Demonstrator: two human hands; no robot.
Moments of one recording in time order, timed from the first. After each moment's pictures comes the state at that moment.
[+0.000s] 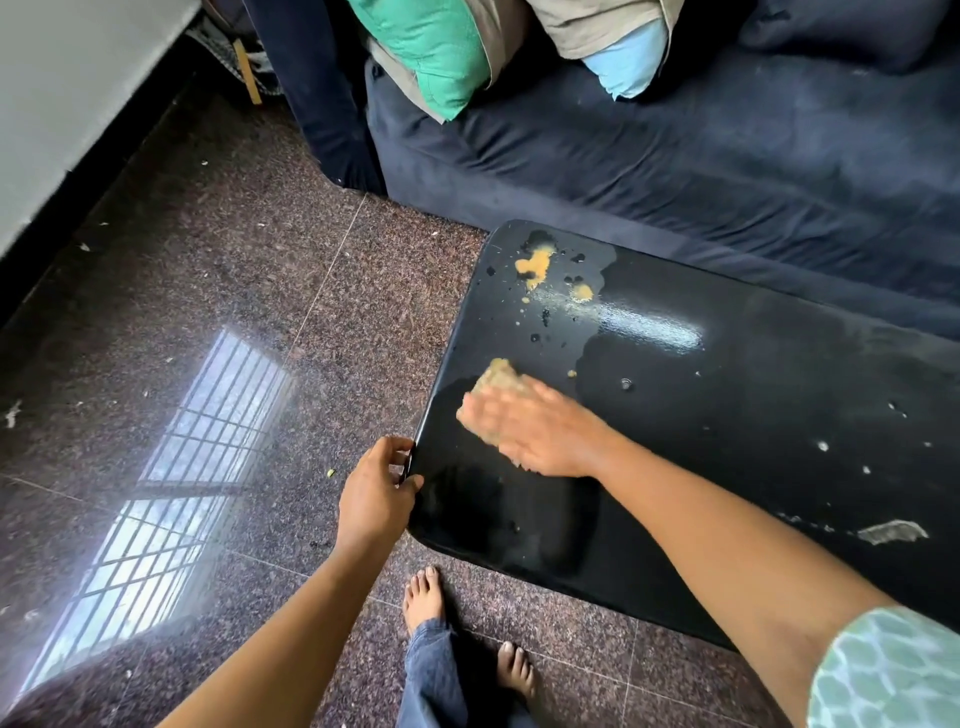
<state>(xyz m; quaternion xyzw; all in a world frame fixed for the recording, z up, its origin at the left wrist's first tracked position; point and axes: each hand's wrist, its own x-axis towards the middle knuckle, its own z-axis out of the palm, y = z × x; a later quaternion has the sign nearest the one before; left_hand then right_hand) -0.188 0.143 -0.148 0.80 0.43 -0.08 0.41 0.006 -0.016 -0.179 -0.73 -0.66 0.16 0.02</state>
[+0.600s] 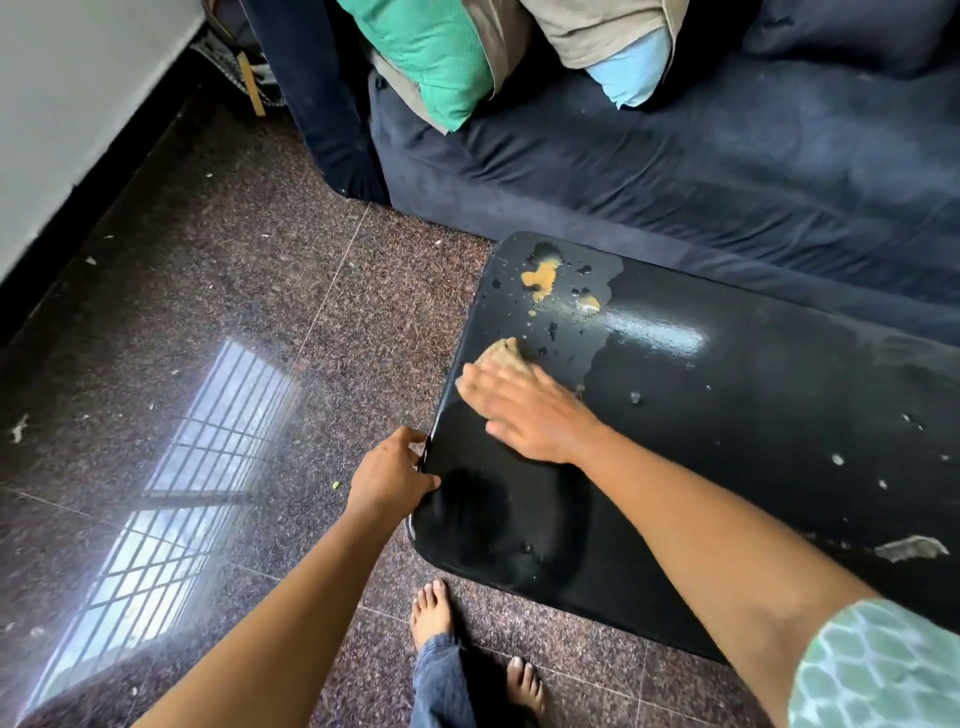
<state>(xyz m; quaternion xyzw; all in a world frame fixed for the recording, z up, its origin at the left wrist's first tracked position) -0.147 0.165 -0.134 0.82 0.39 -0.22 0.36 0.015 0.018 -0.170 -0.77 -0.62 0.13 0.05</state>
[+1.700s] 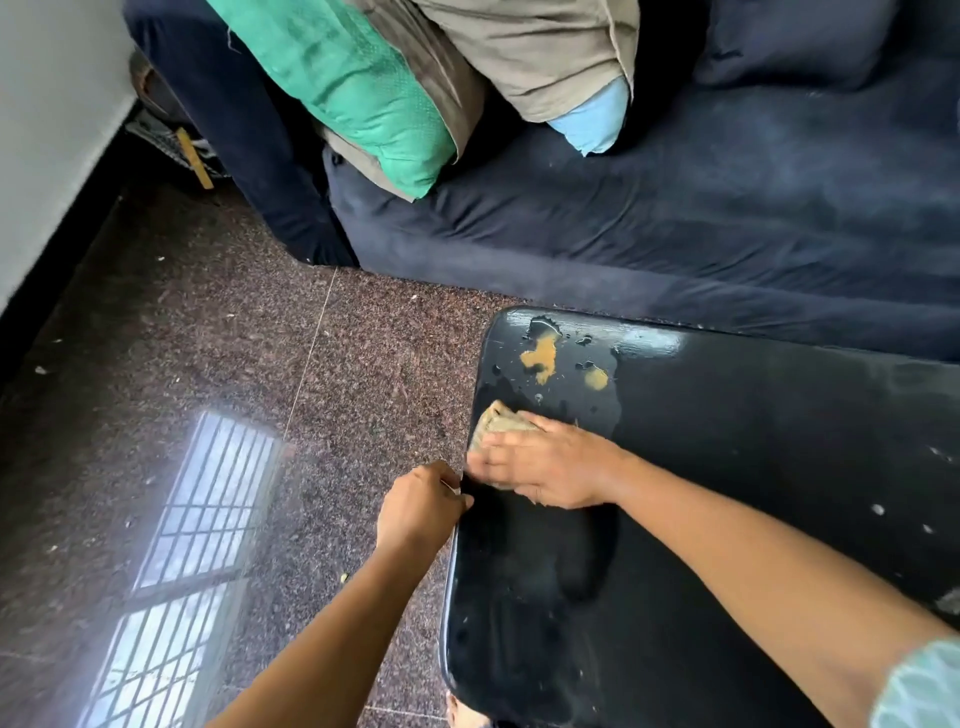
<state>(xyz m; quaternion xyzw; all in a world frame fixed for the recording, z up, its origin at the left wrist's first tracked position) -0.053 0.212 -0.139 0.85 0.33 -0.22 0.34 0.078 0.037 -0.183 -0.73 -0.67 0.11 0.03</state>
